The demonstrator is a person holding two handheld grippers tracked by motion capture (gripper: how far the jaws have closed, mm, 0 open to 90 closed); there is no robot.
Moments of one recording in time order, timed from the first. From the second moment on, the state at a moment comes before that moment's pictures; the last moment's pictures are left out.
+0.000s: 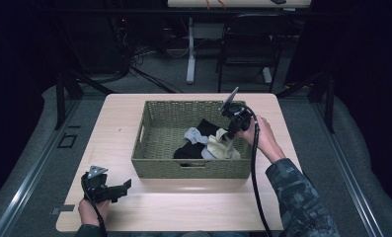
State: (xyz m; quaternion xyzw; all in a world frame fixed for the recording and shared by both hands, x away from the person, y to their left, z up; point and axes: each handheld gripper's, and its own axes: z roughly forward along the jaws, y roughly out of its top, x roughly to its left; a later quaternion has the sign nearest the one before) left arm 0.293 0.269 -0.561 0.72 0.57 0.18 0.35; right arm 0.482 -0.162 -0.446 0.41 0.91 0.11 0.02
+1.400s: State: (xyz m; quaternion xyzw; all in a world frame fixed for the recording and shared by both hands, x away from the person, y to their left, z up) left arm 0.293 0.269 -0.561 0.71 0.57 0.18 0.36; right arm 0.480 -0.161 -0.348 0.39 0.90 0.16 0.06
